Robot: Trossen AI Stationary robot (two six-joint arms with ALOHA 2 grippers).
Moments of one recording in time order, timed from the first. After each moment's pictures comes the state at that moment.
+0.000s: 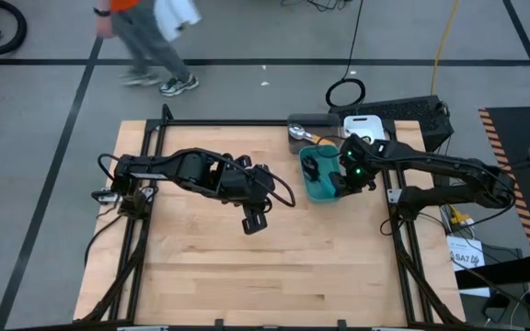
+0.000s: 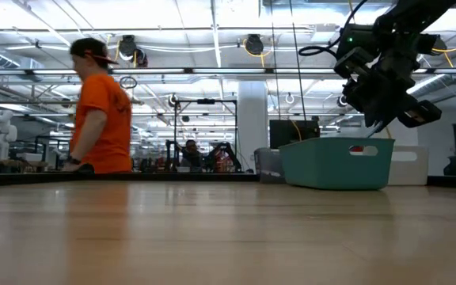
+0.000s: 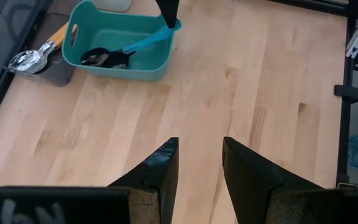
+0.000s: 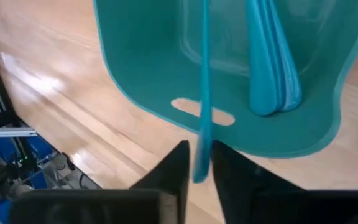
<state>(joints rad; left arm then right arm) -0.20 1.93 2.36 -1.39 -0.22 -0.39 -0.51 1.09 0.67 -0.78 -0.54 0.92</state>
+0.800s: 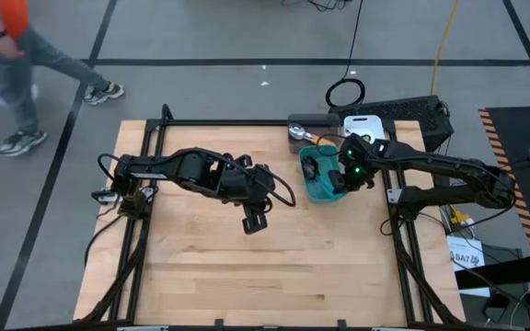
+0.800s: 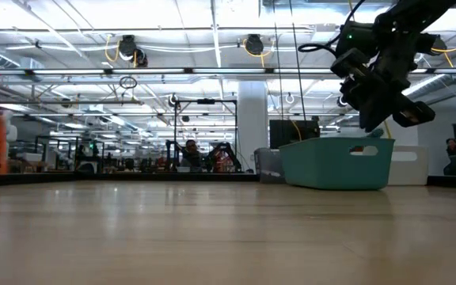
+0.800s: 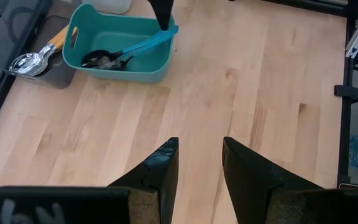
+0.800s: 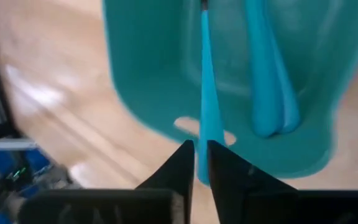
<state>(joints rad) -0.20 1.93 2.36 -1.38 -0.22 -0.38 -0.50 1.09 0.67 -0.74 -0.49 0.93</state>
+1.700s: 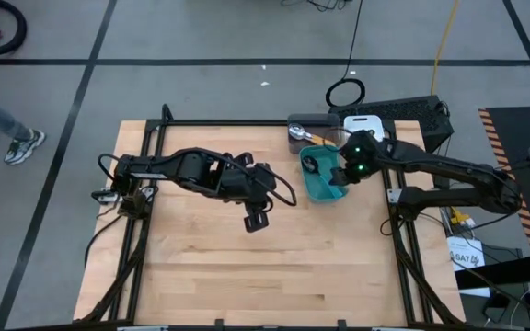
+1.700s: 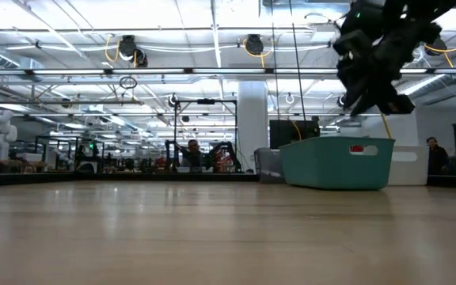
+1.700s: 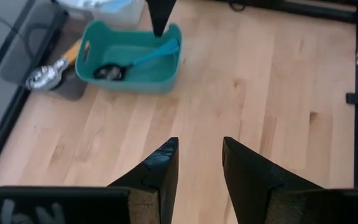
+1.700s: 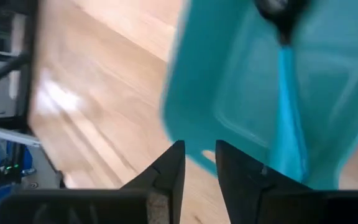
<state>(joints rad) -0.20 1.93 2.36 -1.36 -0.26 -0.34 -0.48 0.99 0.68 -0.66 -0.40 0.80</state>
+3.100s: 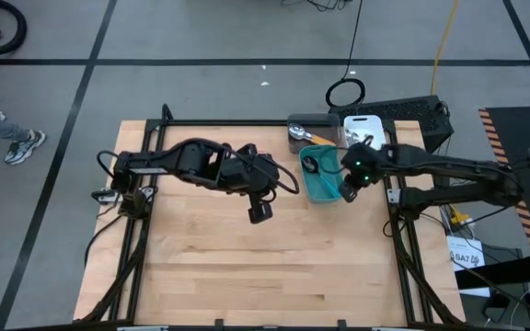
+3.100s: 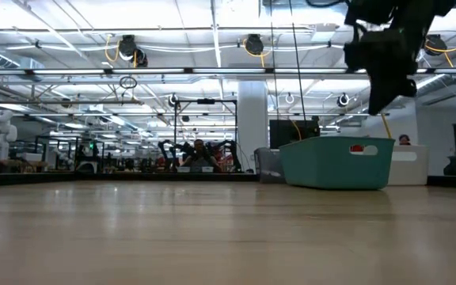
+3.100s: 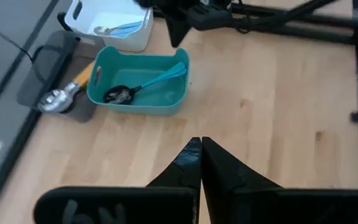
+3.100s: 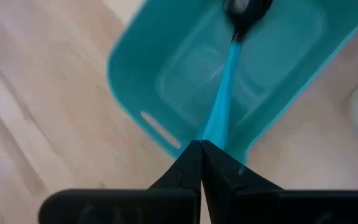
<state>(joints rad) -0.15 1.92 2.36 -1.28 -0.27 -0.28 -0.29 0.98 0.79 -0.93 -0.06 0.50</state>
